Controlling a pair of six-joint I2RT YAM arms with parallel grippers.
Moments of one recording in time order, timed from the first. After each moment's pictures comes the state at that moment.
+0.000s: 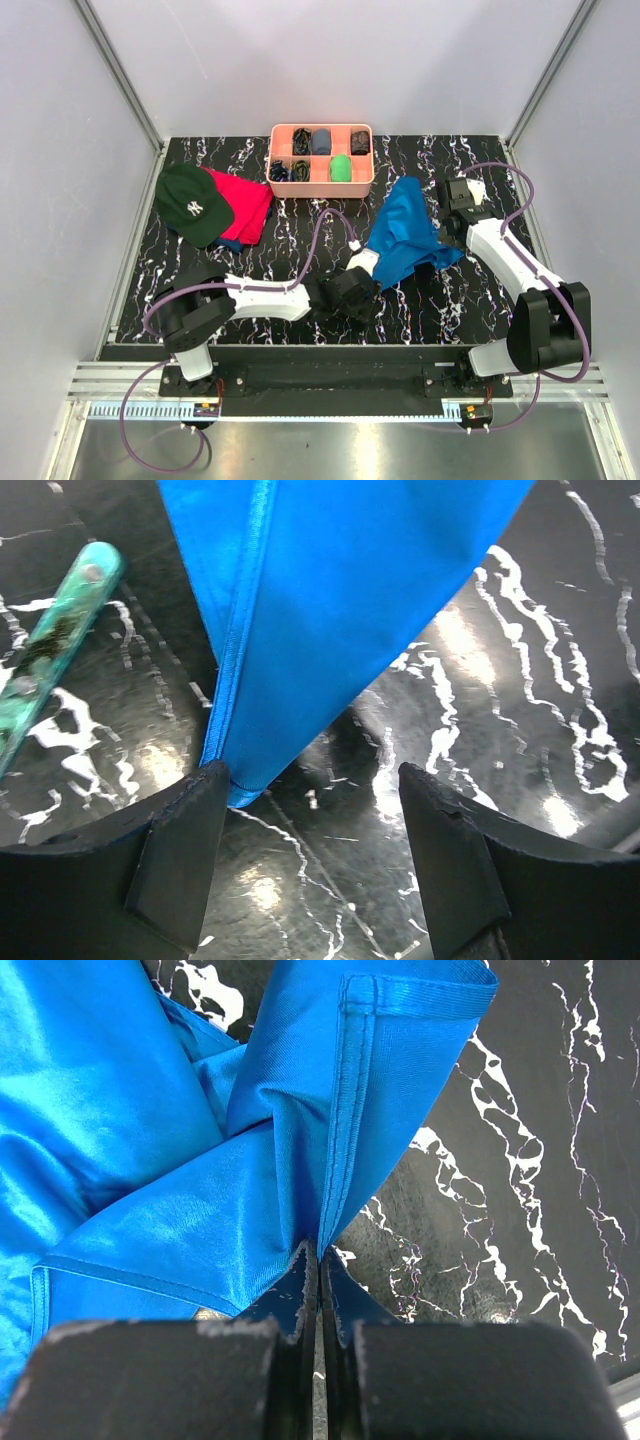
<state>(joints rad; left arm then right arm) -1.16 1.74 0.95 -0.06 -0.27 -0.55 0.20 1.42 1.04 -0.67 0.43 0.44</state>
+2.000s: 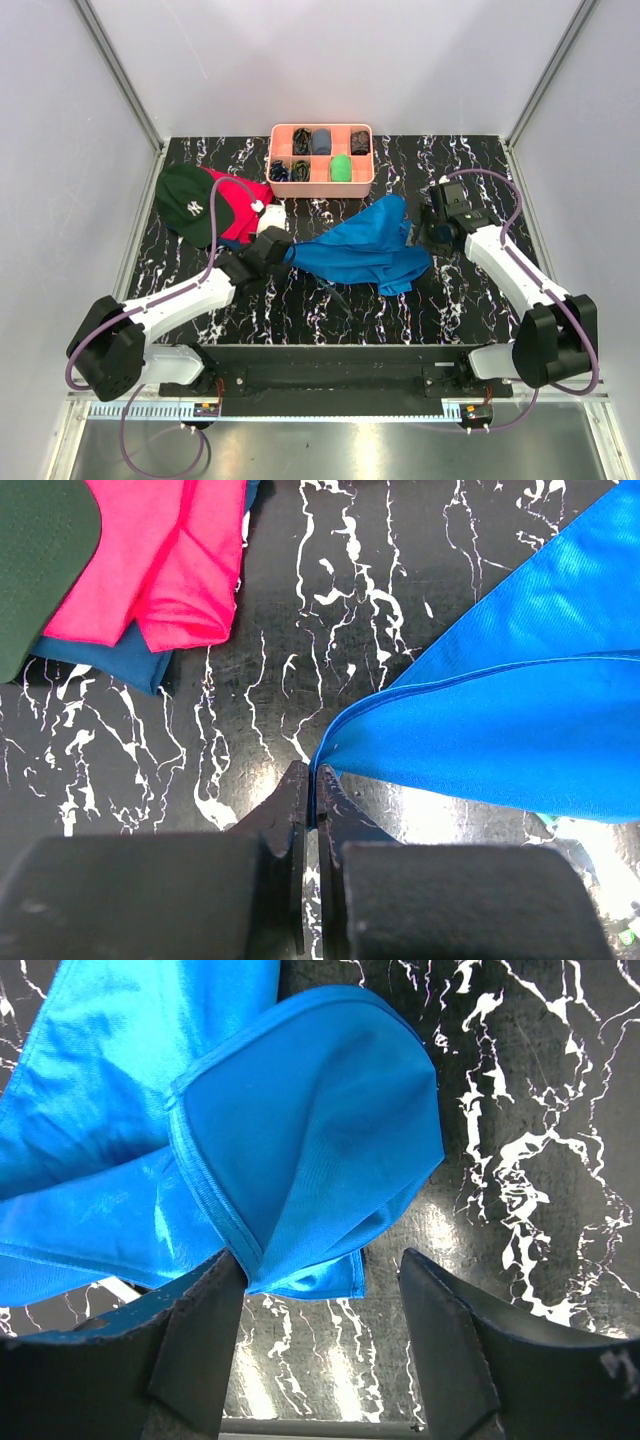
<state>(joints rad) -0.74 1.26 0.73 -0.25 -0.55 -0.39 0.27 1.35 1.03 -0.67 0.06 0.53</state>
